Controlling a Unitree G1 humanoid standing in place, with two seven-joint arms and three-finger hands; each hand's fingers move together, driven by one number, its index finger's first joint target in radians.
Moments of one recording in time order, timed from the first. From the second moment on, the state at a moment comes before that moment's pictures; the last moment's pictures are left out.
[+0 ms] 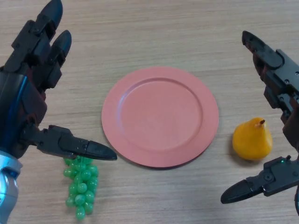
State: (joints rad) left arm -0.06 0.28 0.17 -0.80 -0.26 0.49 -0.15; right arm 0.05 -0.23 -0.03 -0.92 -0.03 0.48 0.33
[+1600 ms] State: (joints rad) left arm 0.00 0.27 0.20 -0.66 -0.22 0.35 -0.26; right arm -0.24 -0.35 -0.12 0.42 -0.03 -0.27 0.17
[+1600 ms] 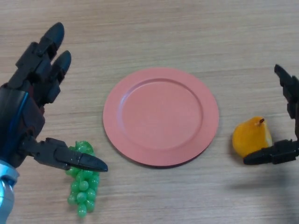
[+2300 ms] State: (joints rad) left arm 0.00 0.27 0.21 -0.66 -0.23 0.35 -0.24; right arm -0.31 -0.32 -0.06 0.72 -0.17 -0.31 -0.02
